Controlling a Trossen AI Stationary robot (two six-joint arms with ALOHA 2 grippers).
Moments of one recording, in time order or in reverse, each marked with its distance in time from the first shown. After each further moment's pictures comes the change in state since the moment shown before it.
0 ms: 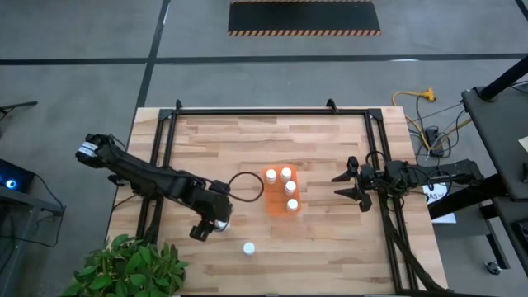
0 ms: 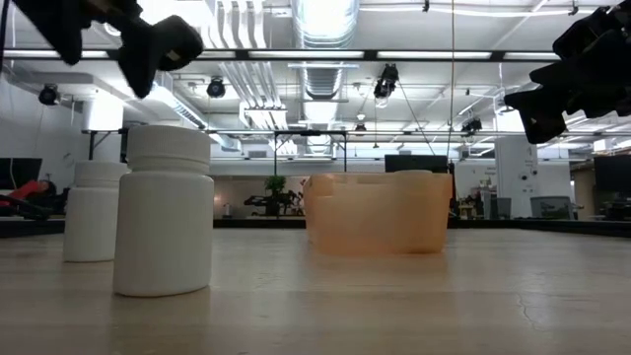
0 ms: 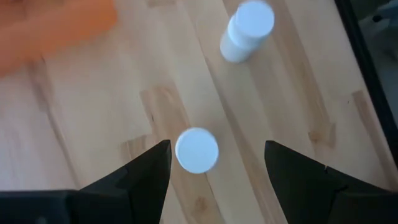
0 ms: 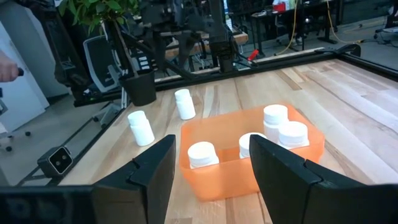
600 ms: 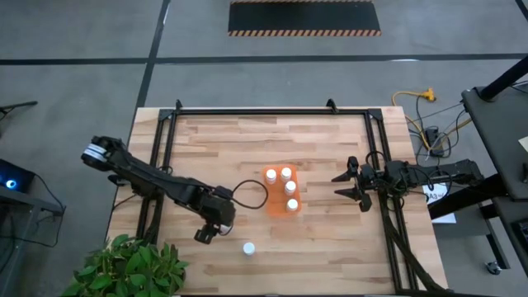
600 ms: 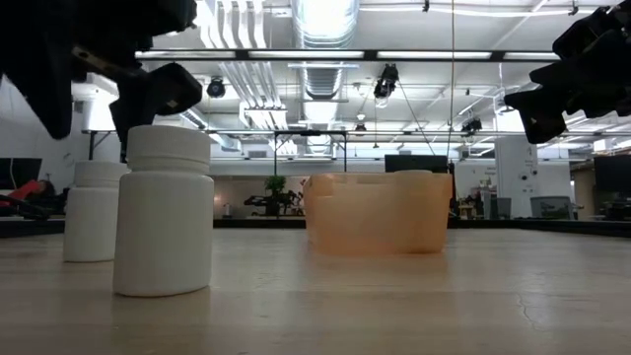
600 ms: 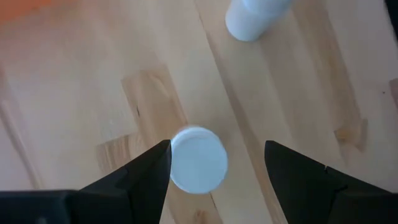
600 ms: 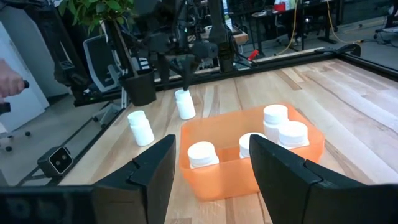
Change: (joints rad) left arm -0.001 0.075 -0.127 0.156 0.018 -0.004; right arm 0.000 0.000 0.000 0.000 0.000 0.000
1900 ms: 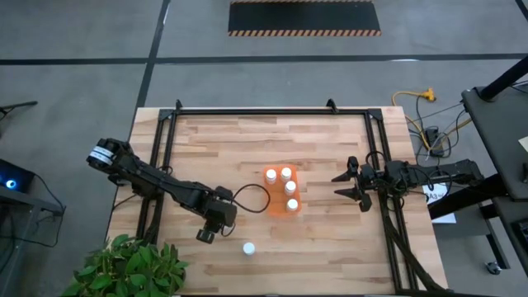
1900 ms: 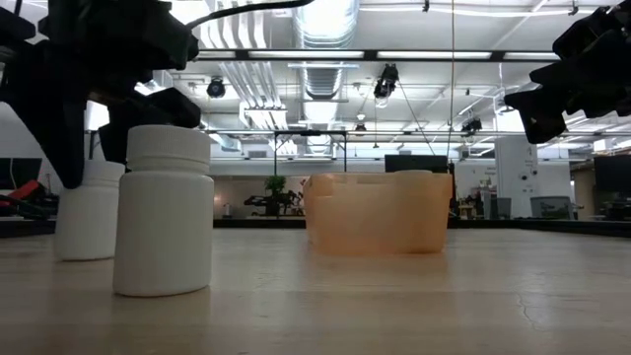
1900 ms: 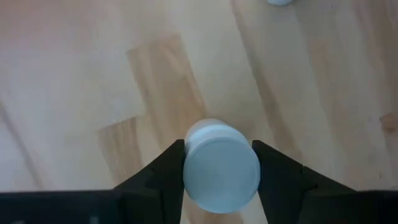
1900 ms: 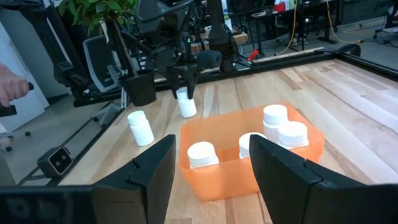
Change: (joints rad) left arm 0.002 0.070 -0.023 0.000 -0.047 0.002; right arm 0.000 0.000 0.000 0.000 0.000 0.000
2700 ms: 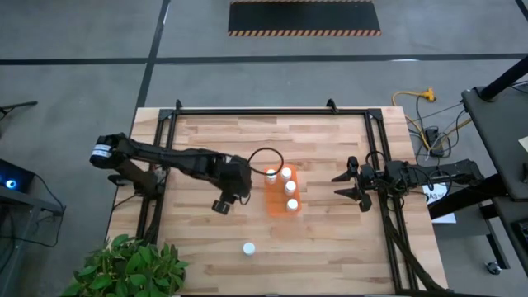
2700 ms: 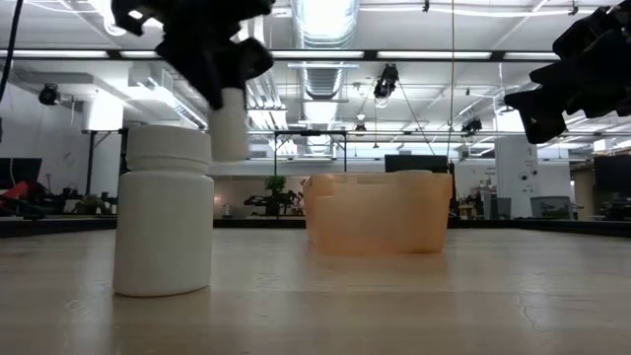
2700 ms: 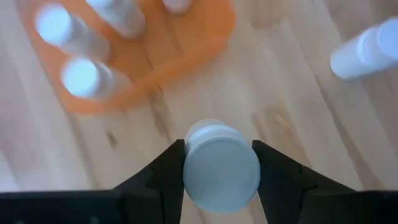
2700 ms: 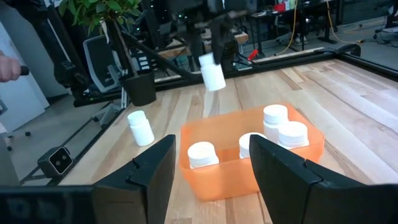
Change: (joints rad) left arm 0.271 0.000 0.306 -0.177 -0.025 0.354; right arm 0.000 0.000 0.000 0.000 0.000 0.000
